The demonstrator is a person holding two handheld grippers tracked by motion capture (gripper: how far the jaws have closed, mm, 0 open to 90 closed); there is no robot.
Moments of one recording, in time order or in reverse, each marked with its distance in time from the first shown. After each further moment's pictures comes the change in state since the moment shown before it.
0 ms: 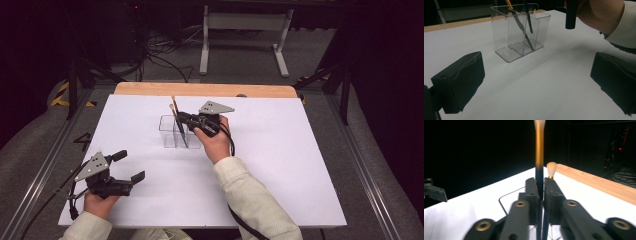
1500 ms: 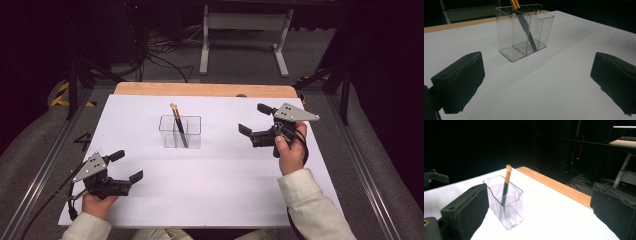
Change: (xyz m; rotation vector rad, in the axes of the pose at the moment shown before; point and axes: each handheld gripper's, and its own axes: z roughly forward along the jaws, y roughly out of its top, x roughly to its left) left arm 0.000 0.000 -0.004 -0.007 0.024 -0.004; right arm -0.020 0.033 -0.196 -0.010 -0.197 -0.107
